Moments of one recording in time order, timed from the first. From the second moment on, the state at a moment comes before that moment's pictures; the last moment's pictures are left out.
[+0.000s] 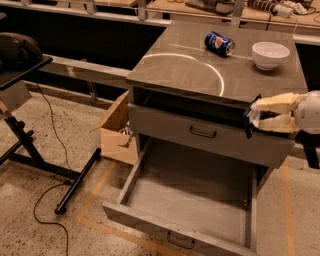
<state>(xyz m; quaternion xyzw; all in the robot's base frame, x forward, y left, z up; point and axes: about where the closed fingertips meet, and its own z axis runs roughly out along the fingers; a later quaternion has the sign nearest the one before) 0.558 -0.270 0.866 -0.80 0.24 -0.15 0.52</state>
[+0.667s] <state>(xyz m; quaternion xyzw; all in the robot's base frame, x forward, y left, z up) 0.631 -0.281 0.935 -0.78 0.26 -0.25 0.50</state>
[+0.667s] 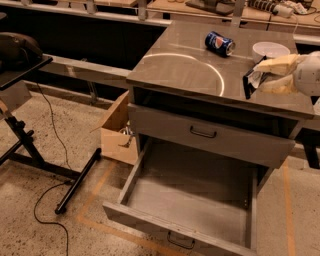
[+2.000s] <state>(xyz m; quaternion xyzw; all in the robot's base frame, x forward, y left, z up) 0.789 -0.220 0.933 -0.77 0.26 -0.35 0.47</state>
